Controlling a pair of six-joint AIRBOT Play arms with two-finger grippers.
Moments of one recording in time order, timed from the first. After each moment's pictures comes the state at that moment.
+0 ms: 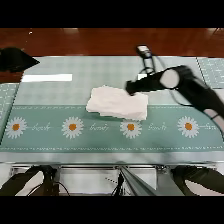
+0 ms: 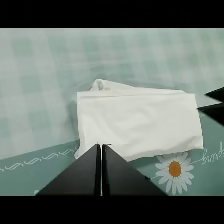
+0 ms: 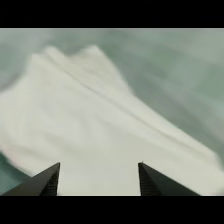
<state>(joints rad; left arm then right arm) 0.15 -1.00 1.37 0.94 -1.34 -1.33 0.41 -1.29 1.19 -1.39 0.91 1.58</state>
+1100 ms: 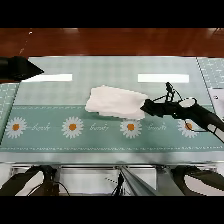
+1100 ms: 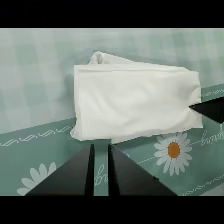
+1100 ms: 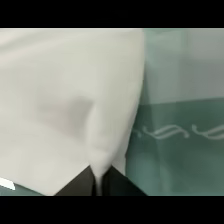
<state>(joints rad) 0.15 -1.00 1.33 0.95 -1.39 -1.35 0.10 -1.29 0.64 -0.53 0.65 1.20</state>
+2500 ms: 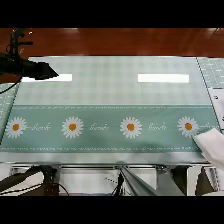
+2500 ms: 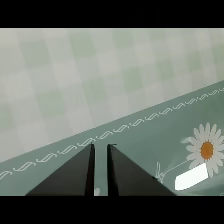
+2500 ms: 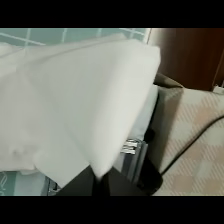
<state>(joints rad) 0.11 -1.26 1.33 0.95 -1.28 -1.19 -1.33 -0.68 1.03 -1.75 1.63 1.63</state>
